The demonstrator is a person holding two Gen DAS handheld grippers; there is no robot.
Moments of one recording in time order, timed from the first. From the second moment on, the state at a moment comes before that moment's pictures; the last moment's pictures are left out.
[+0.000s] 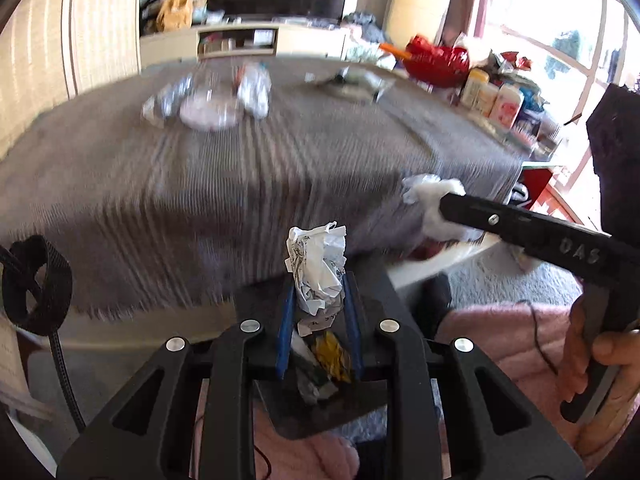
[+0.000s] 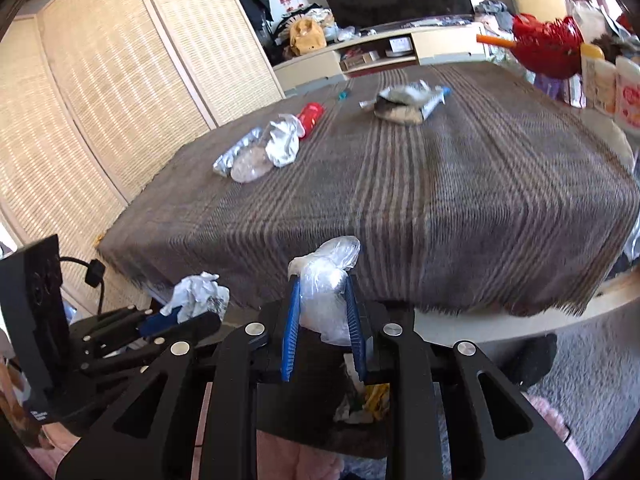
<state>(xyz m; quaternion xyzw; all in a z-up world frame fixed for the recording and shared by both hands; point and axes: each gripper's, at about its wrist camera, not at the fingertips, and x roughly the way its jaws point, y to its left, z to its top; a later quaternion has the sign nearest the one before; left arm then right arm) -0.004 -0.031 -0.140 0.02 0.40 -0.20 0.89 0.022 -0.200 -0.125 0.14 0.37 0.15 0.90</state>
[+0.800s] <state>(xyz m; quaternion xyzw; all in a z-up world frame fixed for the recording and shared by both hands) 0.006 -0.031 -0.219 0.00 0.49 -0.20 0.85 0.030 -0.181 -0.190 0.13 0.47 0.13 0.86</state>
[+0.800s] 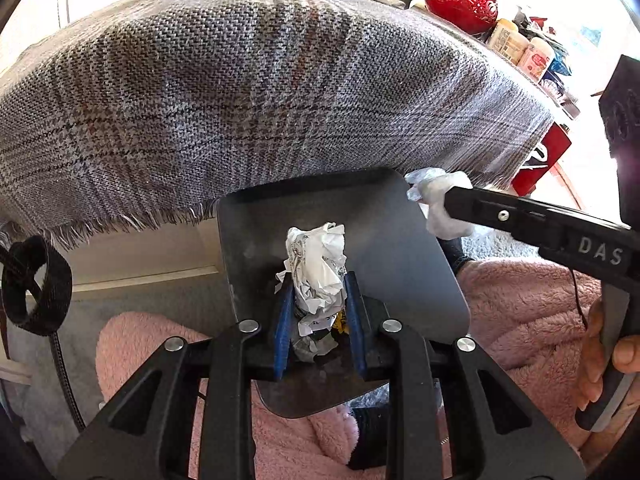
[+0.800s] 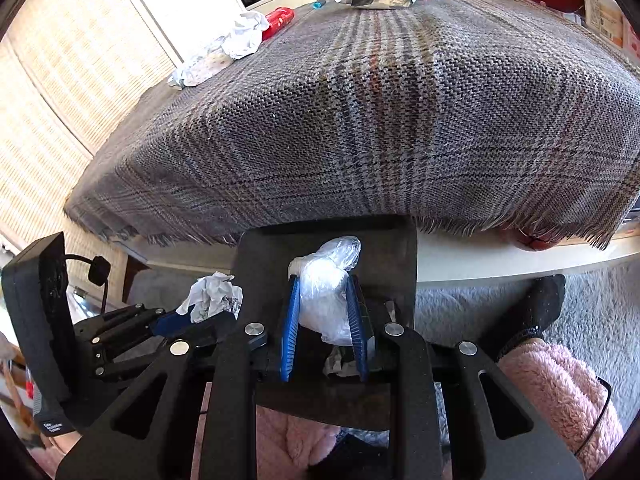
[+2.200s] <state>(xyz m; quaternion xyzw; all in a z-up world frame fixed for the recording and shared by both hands) 0.073 0.029 -0.111 0.00 0.39 -0.14 0.91 0.092 -0.194 -0.077 0.12 0.40 0.12 0.90</state>
